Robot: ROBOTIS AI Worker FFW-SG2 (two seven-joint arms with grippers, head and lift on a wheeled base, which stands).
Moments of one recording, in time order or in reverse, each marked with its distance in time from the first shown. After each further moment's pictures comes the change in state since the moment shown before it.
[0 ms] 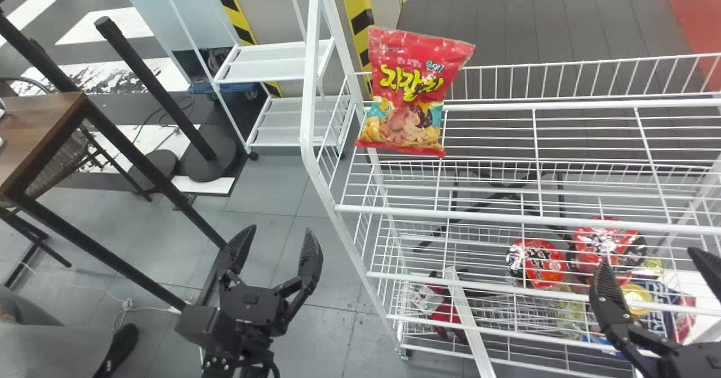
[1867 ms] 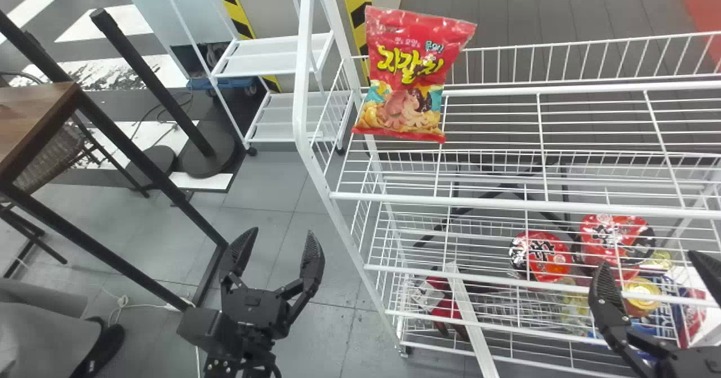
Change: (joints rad) left arm 0.004 0.000 -0.001 0.002 0.000 -0.005 0.002; right arm 0.003 0.000 0.015 0.009 -0.005 -0.014 -0.020
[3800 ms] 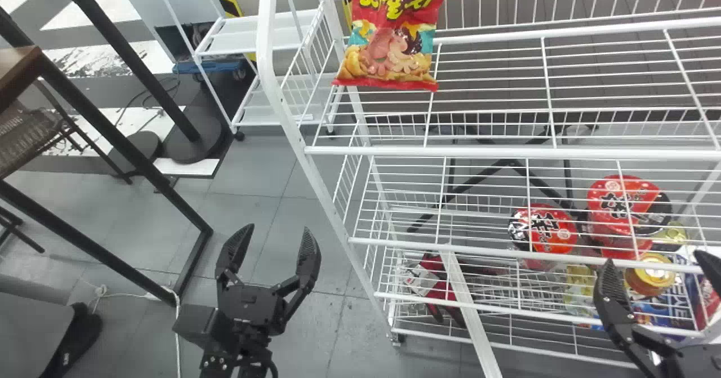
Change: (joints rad) left arm -0.010 0.005 0.001 0.010 0.000 -0.008 -0.005; right arm 0.013 0.000 -0.017 -0.035 0.000 0.046 0.000
